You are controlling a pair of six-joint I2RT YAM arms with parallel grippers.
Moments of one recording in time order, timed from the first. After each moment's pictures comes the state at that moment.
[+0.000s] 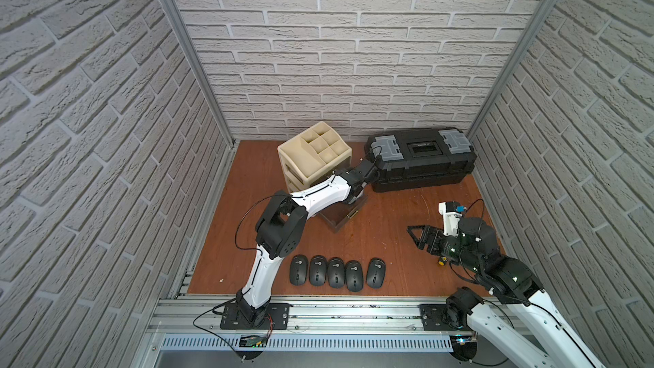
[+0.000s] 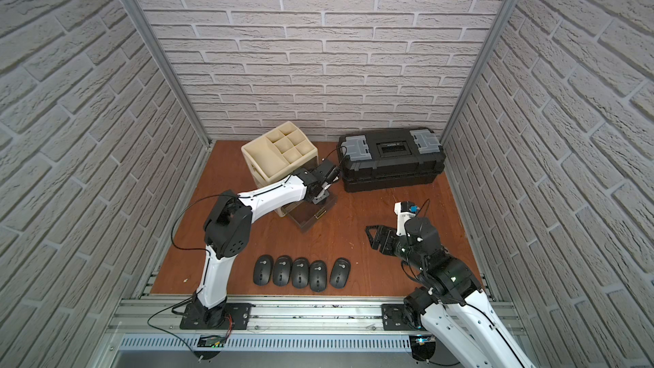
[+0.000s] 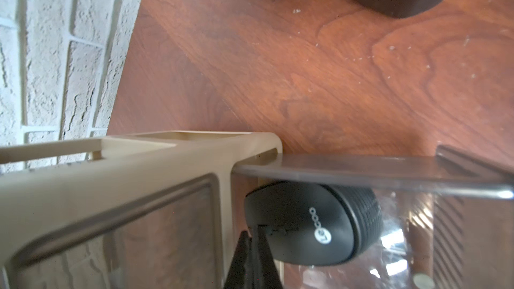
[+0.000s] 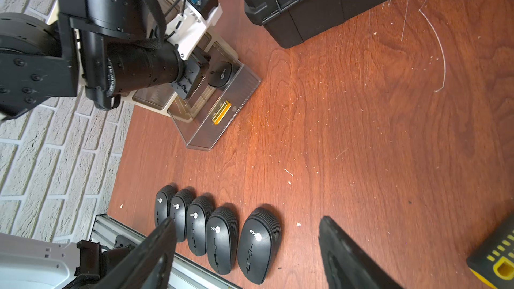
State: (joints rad) left arm -0.79 2.12 1.71 -0.69 -0.52 0.31; right arm 0.44 0.52 0.70 -0.81 -0.07 0.69
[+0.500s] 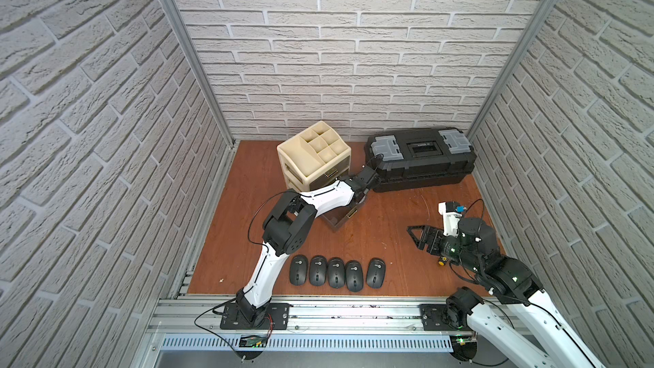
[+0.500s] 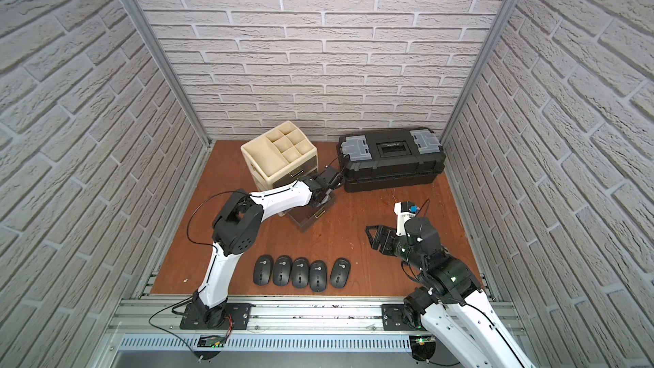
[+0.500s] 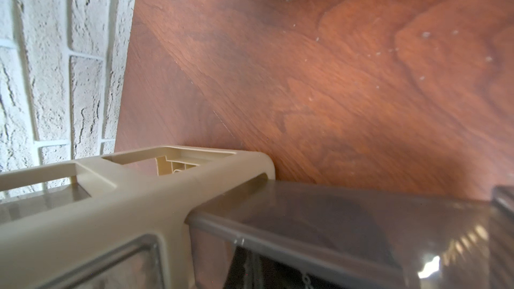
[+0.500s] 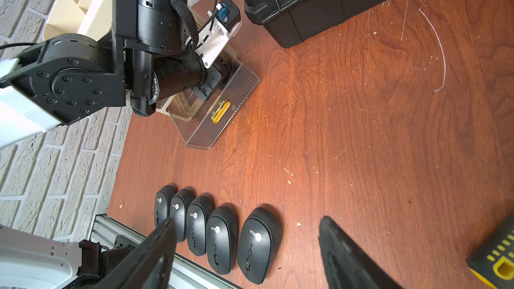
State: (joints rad) left arm -0.79 2.18 1.67 -0.56 -0.61 0.37; right arm 0.44 0.52 0.70 -0.80 -0.07 0.69
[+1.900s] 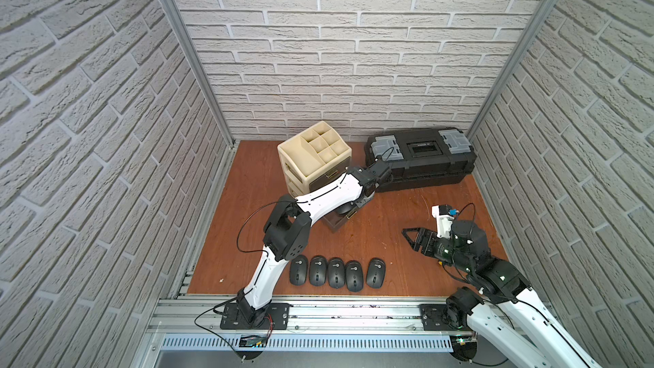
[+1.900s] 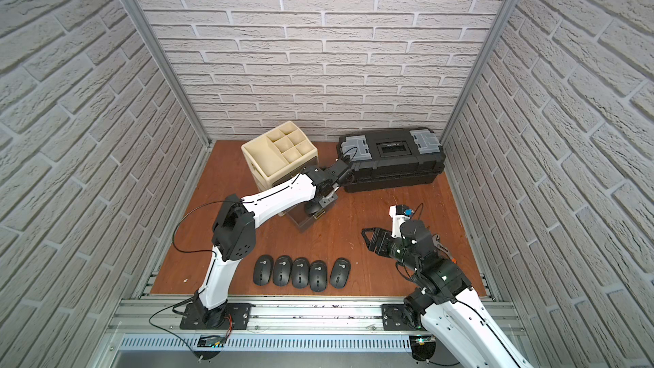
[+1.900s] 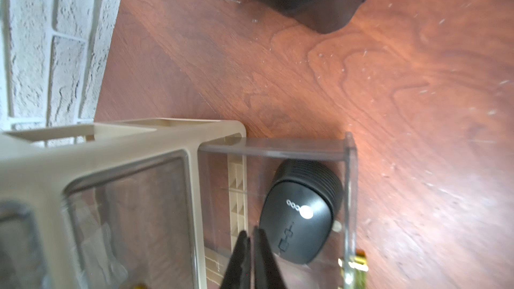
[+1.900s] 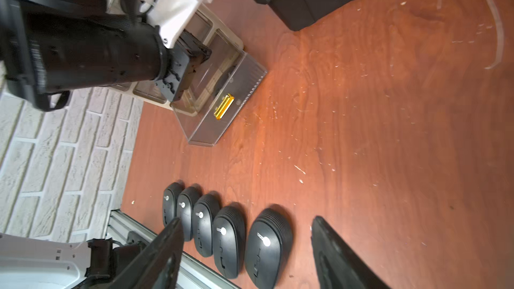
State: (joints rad) left arm -0.87 2.13 1.92 -1.00 -0.48 0.15; right arm 0.44 0.51 0.54 -0.63 -0.16 0.77
